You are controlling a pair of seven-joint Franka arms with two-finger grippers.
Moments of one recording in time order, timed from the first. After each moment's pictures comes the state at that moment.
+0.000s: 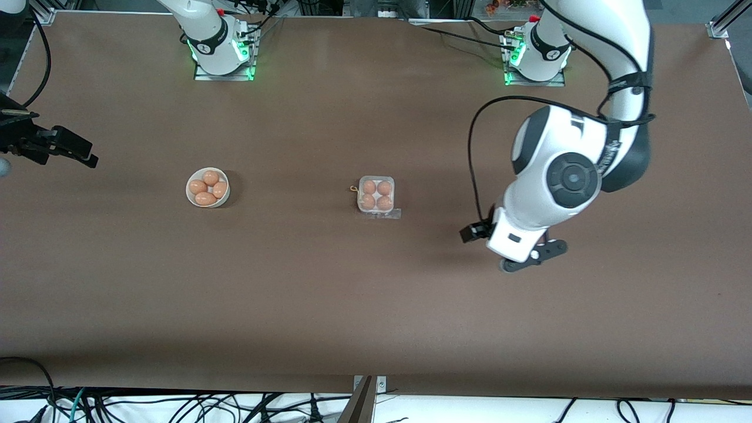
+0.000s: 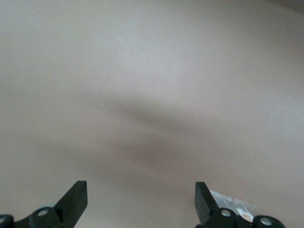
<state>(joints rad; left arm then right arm) -0.57 0.59 0.32 -1.26 -0.25 1.77 -0.62 -0.02 0.06 -0.02 -1.57 0.03 1.67 0.04</state>
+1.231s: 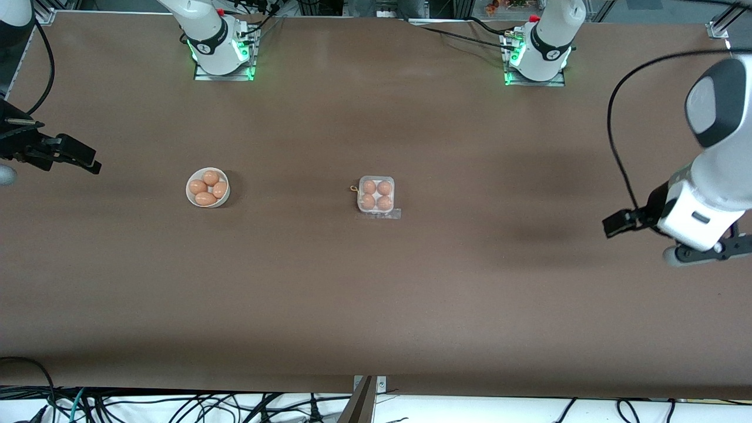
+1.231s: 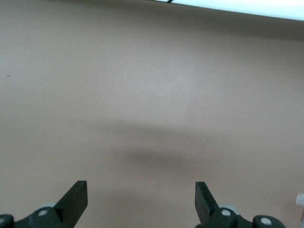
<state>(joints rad) -0.18 0.31 0.14 -1.38 0.01 1.70 -0.21 -0.02 0.08 -0.02 -1.57 0.03 1.68 0.04</state>
